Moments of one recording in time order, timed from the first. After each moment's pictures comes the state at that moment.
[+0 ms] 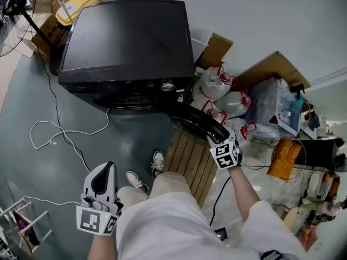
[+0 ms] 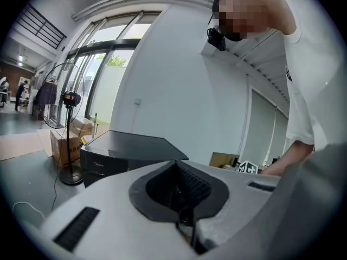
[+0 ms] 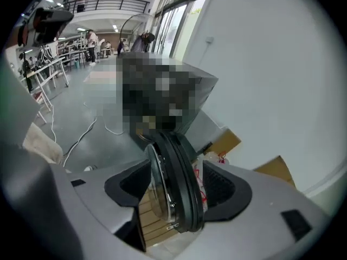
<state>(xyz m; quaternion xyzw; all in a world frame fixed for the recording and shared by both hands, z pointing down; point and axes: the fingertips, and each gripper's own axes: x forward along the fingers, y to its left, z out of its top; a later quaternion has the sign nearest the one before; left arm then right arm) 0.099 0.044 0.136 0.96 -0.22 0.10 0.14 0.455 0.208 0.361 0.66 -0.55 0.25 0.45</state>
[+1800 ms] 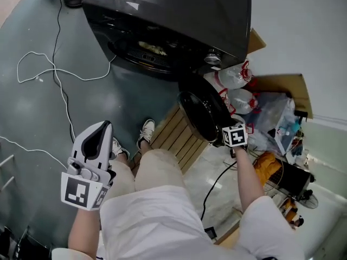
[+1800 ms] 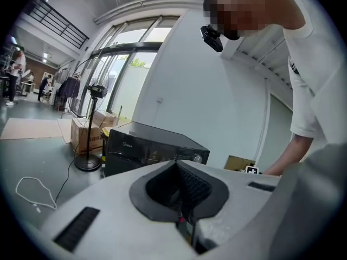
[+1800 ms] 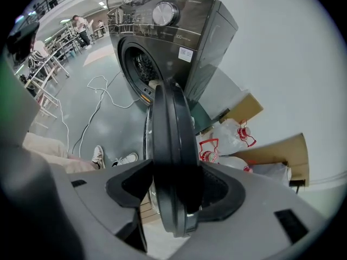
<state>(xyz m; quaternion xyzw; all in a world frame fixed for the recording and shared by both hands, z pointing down) 0.021 0.007 0.234 0.93 -0.30 0.07 0.19 0.458 0.223 0.488 0.56 -0.50 0.40 0.52</state>
